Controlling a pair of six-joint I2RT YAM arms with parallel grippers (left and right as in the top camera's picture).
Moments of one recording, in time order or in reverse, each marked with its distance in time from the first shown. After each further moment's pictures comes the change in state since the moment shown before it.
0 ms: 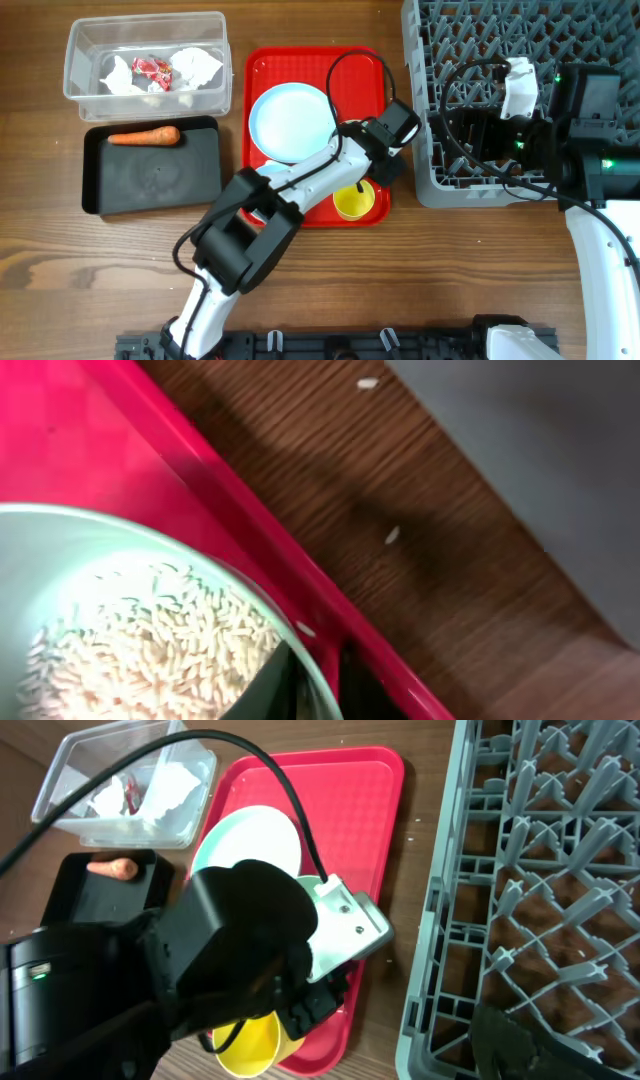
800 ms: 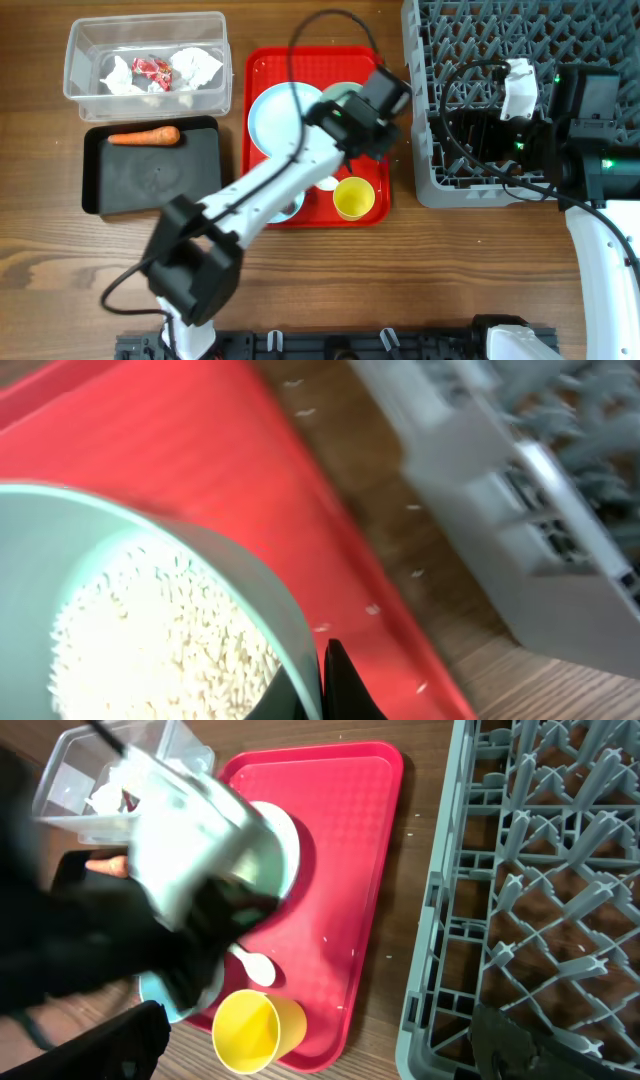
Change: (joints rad) left arm 0.077 -0.258 0.044 -0.133 -0.061 -0.105; right arm 0.000 0.000 0.000 -0.010 0.003 0.000
